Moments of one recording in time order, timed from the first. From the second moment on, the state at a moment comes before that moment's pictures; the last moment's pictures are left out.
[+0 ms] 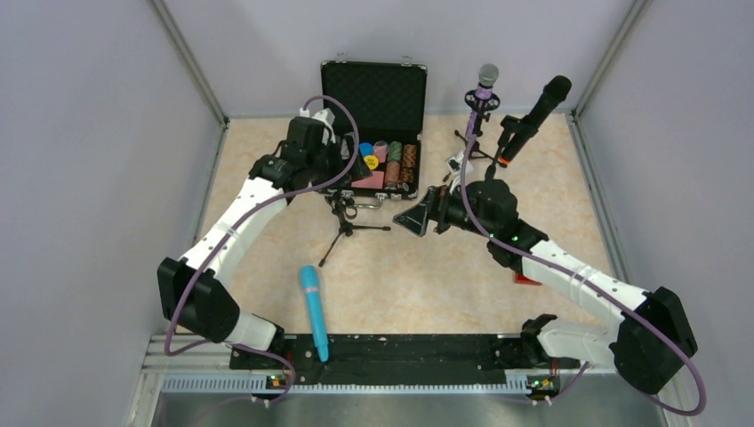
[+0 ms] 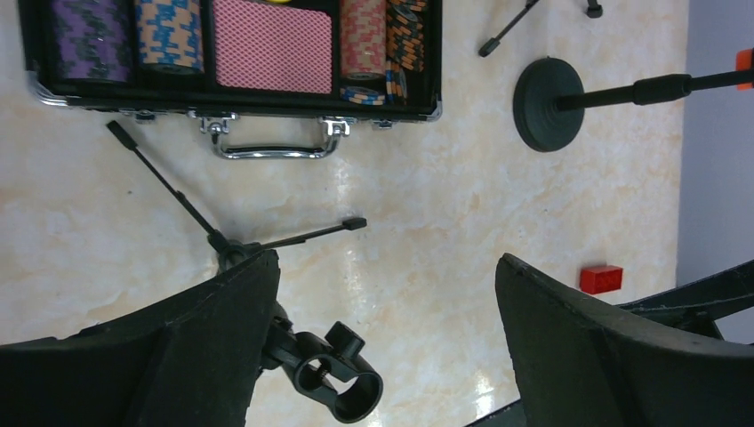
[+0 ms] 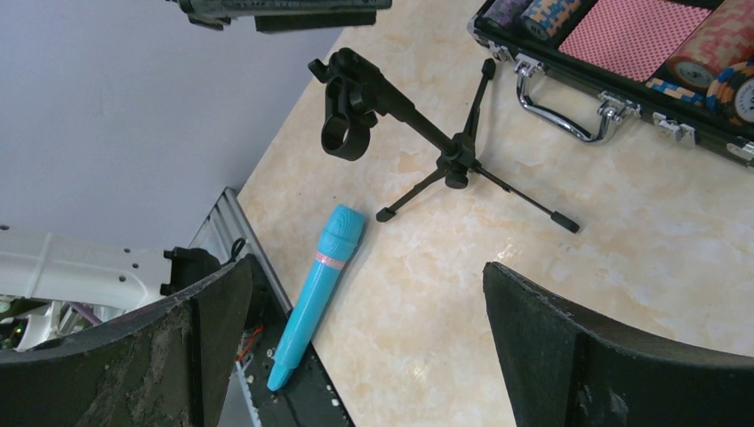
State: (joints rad) left arm -0.40 1.46 1.38 -0.61 0.16 -0.57; right arm 0.63 1.12 0.71 0.22 -0.39 0.62
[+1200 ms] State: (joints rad) left arm -0.39 0.89 1.05 -0.34 -0.14 -0.24; right arm 0.70 1.70 1.12 0.30 -0.73 0.90
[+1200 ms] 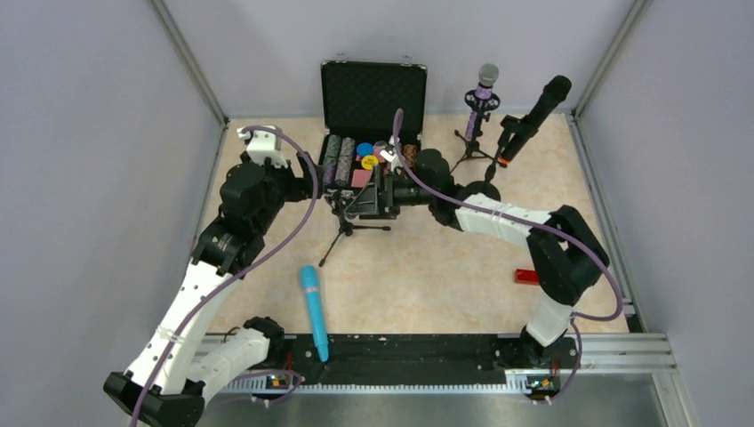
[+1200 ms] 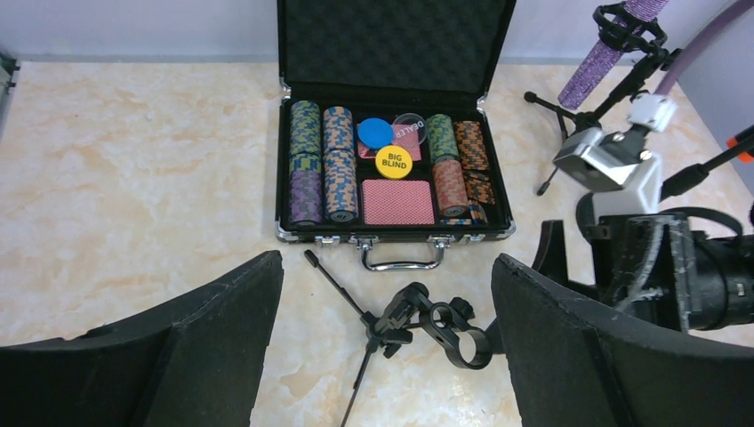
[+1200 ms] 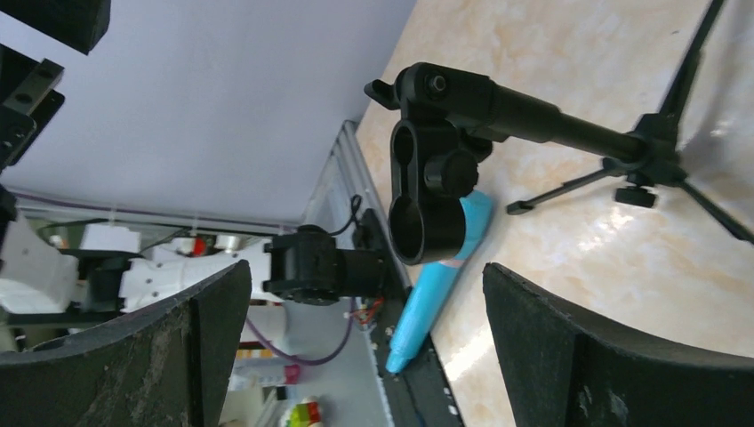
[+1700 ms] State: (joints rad) left arm -0.39 0.89 1.05 -0.39 -0.23 -0.21; right arm 0.70 1.96 1.22 0.52 -0.85 1.19
